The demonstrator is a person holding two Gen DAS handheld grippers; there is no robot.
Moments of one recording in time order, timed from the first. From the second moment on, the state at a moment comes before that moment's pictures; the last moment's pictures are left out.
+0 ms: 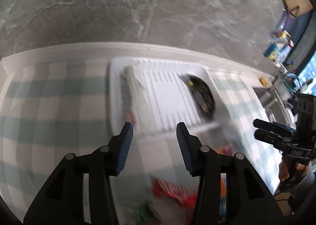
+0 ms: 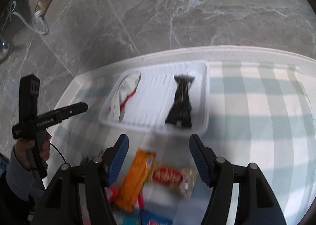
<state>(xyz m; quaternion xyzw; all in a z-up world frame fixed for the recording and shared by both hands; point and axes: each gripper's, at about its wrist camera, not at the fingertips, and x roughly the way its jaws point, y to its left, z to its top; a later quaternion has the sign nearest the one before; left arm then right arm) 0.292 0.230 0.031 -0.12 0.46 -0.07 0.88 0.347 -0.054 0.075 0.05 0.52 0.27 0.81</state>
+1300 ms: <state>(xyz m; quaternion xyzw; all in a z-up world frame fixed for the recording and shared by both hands) 0.166 0.117 -0.038 -0.07 0.55 -0.14 0.82 0.206 -0.067 0.024 -0.01 0.60 0.23 0.77</state>
